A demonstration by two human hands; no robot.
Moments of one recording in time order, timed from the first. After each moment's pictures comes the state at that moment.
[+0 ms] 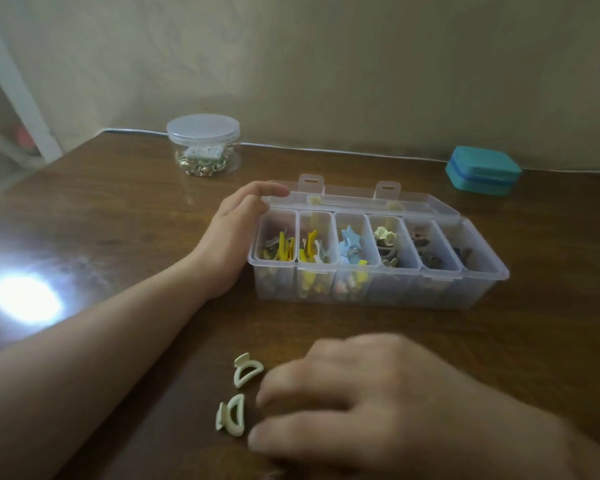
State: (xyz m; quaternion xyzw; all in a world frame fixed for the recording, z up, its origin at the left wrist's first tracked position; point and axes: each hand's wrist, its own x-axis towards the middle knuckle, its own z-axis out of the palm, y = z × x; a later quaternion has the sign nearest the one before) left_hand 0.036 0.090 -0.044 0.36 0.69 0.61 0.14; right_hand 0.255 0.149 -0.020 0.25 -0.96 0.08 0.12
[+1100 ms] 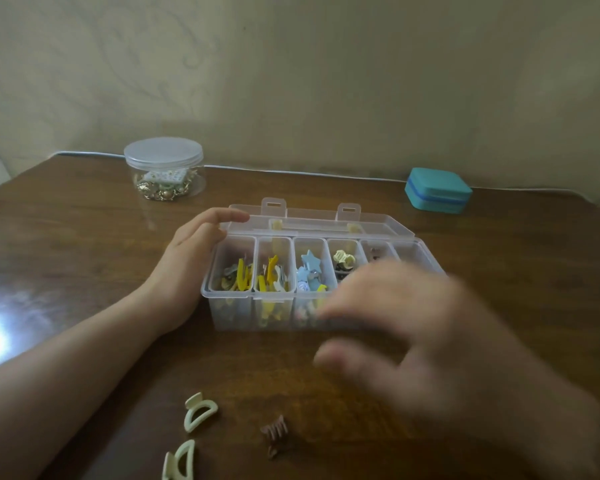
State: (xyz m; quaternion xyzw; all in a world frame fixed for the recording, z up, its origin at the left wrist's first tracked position) left_hand 0.039 0.088 -0.040 0.33 0.69 0.62 0.18; right_hand 0.271 0.190 0.013 0.03 -0.96 0.10 0.26
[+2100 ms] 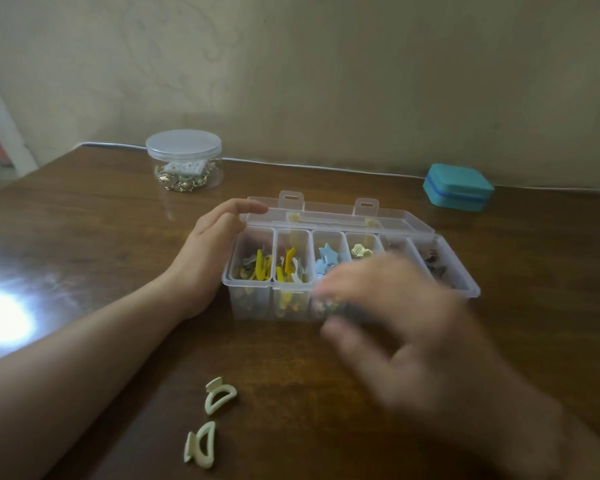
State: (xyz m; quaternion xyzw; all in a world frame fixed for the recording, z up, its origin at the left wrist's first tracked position) left_hand 0.039 0.084 -0.040 0.33 0.69 0.62 0.19; right_hand 0.258 0.182 -0.010 0.01 -0.94 0.15 0.31
